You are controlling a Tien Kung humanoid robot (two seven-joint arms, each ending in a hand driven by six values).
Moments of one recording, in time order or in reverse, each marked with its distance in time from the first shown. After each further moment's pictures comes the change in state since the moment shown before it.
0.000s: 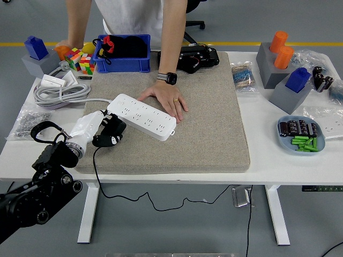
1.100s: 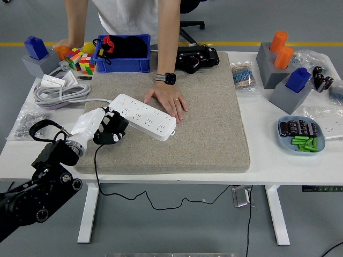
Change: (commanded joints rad) left arm -0.007 0.007 -0.008 -0.019 -0.032 0.005 -0.035; right arm -0.001 0.002 0.000 0.001 0.001 -0.003 0.001
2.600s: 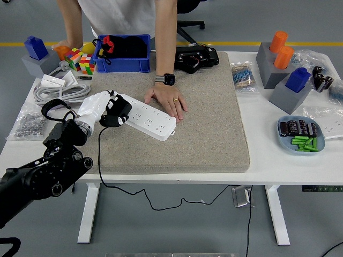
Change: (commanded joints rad) left arm -0.185 -0.073 0.087 0.207 -0.026 0.015 0.023; right arm 0.004 -0.012 -0.020 0.000 0.007 0.001 -0.001
